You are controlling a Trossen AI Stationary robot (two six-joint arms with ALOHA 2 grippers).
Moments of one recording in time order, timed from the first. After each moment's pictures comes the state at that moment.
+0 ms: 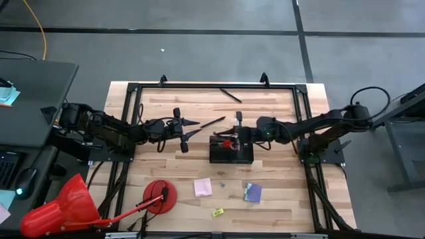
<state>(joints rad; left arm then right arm) 0.15 1.36 0.33 0.95 -0.25 0.18 0.03 1.42 0.69 0.64 0.02 -0.26</state>
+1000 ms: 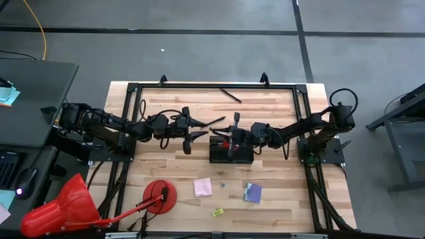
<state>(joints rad) 0.15 1.37 0.49 0.89 -0.04 -0.01 0.04 1.64 0.67 0.97 0.22 -0.31</state>
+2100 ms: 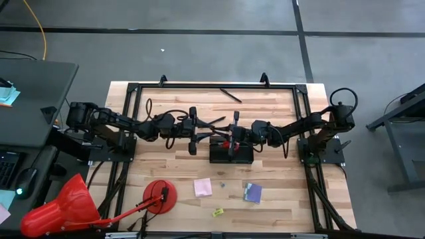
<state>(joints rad) 0.15 1.46 0.58 0.89 0.01 0.05 0.02 1.64 0.67 0.99 0.16 -0.29</state>
